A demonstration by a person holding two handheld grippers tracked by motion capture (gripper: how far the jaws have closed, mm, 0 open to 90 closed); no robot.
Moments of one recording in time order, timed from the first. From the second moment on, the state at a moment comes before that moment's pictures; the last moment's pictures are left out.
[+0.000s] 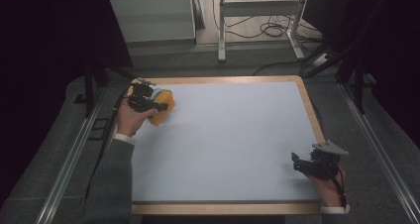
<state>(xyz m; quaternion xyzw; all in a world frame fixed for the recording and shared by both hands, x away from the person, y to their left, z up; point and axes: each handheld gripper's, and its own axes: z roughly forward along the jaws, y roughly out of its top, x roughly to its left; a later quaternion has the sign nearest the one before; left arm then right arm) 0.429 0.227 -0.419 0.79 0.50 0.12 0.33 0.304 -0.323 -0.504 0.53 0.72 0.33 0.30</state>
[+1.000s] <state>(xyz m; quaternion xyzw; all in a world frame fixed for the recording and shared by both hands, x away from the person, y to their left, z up) 0.486 0.248 -0.423 0.75 0.56 0.12 0.32 0.304 -0.325 -0.505 0.54 0.72 0.33 0.30</state>
